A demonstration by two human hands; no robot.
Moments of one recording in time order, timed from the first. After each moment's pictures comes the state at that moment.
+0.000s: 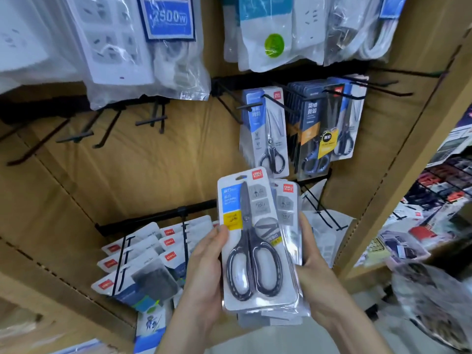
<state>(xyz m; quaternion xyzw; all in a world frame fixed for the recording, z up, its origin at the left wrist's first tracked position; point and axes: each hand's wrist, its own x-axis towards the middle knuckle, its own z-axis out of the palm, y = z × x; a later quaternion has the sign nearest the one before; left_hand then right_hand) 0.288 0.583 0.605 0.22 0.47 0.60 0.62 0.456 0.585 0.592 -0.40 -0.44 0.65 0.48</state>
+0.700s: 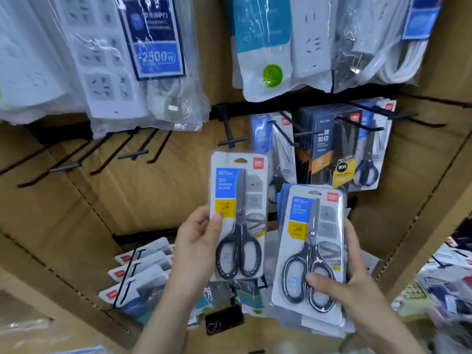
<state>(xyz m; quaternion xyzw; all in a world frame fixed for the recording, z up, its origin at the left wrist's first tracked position) 0.309 0.642 0.646 0.45 0.55 0.62 0.34 0.547 0.659 0.593 -0.36 -0.50 0.62 0.48</state>
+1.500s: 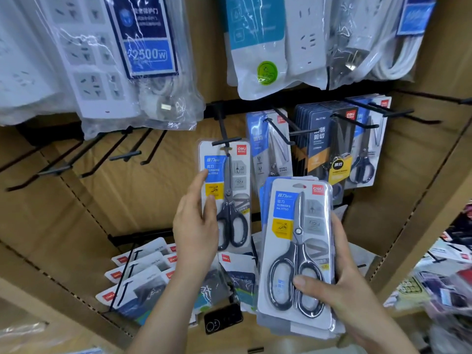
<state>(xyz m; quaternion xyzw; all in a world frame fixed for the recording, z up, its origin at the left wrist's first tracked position) 0.303 0.681 0.635 0.53 0.63 0.57 0.08 0.536 0.653 0.598 -0.32 -0.52 0.62 0.48</state>
